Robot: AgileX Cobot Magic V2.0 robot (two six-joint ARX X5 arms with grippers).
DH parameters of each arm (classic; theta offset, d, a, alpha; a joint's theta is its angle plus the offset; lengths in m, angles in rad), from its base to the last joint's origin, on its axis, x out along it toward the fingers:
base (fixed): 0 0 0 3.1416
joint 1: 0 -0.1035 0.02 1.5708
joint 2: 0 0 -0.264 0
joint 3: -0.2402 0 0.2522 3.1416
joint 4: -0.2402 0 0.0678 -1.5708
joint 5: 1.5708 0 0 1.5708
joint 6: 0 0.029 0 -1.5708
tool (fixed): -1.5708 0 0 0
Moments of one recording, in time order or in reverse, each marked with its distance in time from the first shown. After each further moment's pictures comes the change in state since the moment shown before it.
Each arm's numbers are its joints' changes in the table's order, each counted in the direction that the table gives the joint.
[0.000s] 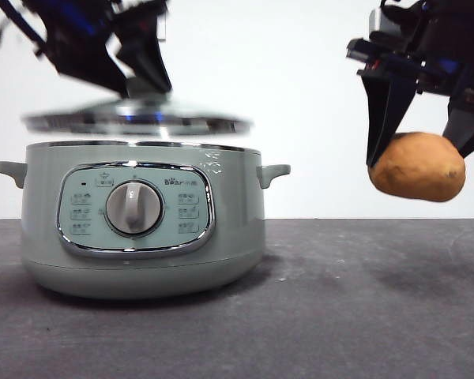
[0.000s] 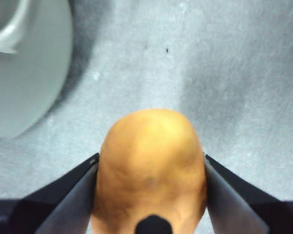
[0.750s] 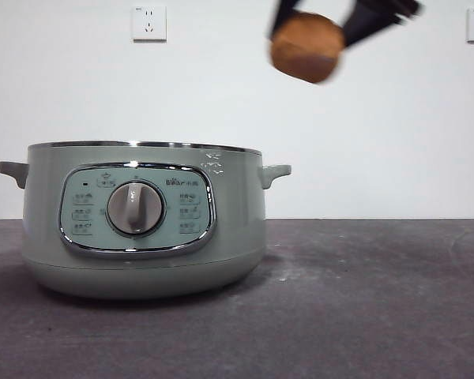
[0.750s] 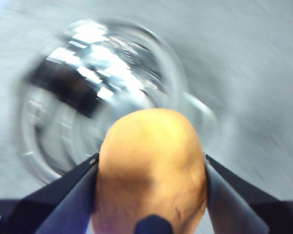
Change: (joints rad) left arm 0.000 -0.639 -0.207 -0.473 0.204 0.071; right arm -0.216 0.056 -0.333 0.101 0.007 -0.040
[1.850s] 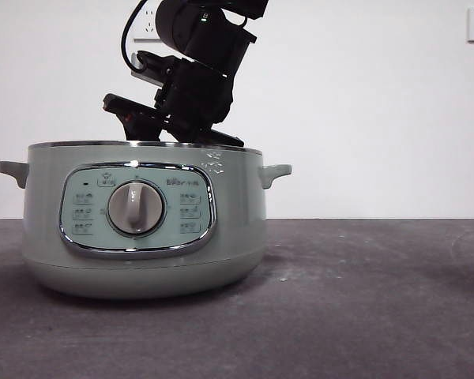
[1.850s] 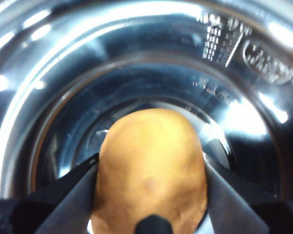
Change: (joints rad) left arm 0.000 -0.059 -0.006 -0.097 0.021 -0.001; right arm -0.138 0.743 -0.510 -0.049 -0.003 -0.148
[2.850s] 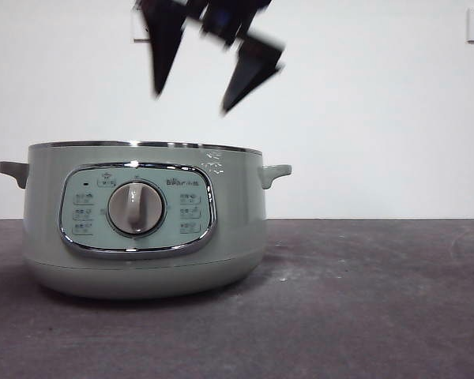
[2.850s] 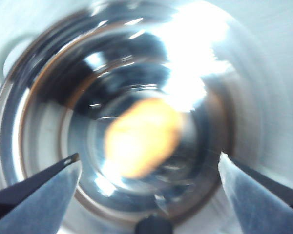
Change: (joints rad) left arm 0.000 0.154 0.000 0.050 -0.001 0.000; right arm -0.006 -0.266 -0.004 -0.204 -0.122 -0.013
